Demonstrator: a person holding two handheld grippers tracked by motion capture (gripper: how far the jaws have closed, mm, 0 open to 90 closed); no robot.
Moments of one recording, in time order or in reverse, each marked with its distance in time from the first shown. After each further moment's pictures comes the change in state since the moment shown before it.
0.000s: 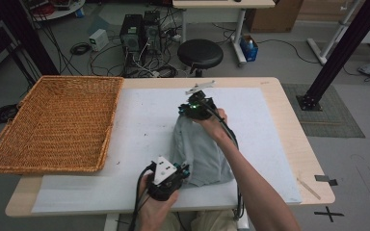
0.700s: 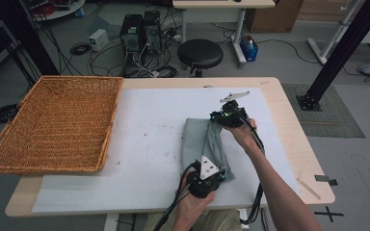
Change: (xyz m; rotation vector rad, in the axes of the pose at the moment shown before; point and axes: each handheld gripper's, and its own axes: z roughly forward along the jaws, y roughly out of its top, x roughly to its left) left arm -0.052 0.003 0.078 0.094 -0.147 0.047; right arm -0.061 -0.072 -0.031 0.032 -0.077 0.102
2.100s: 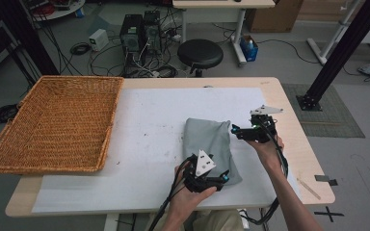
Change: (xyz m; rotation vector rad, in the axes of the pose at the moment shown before) left arm 0.018 0.014 -0.021 -0.076 0.025 0.075; right arm -0.013 -0.058 -0.067 -0.085 -0.232 0.090
